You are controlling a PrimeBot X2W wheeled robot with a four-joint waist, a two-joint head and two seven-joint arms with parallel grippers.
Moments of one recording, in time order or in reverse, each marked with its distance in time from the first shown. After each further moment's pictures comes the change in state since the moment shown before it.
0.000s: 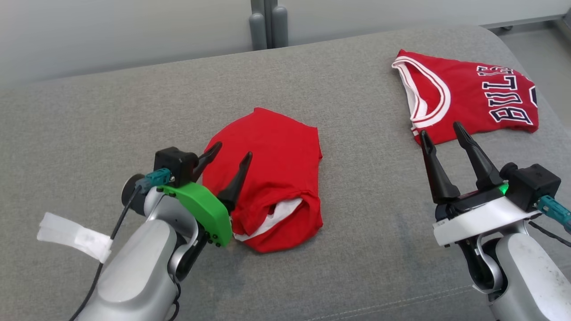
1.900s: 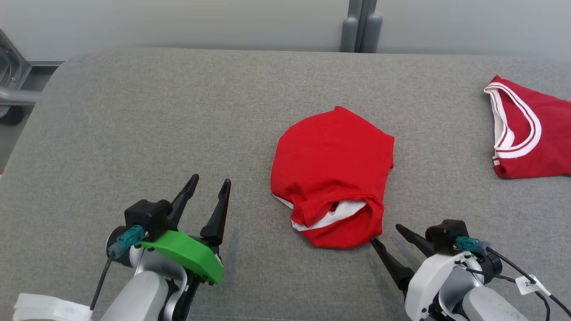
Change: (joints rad) left arm 0.263 0.035 0.079 -0.210 -0.026 0.133 -0.126; right arm 0.095 -0.019 0.212 0.190 0.014 0.053 0.273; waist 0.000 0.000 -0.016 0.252
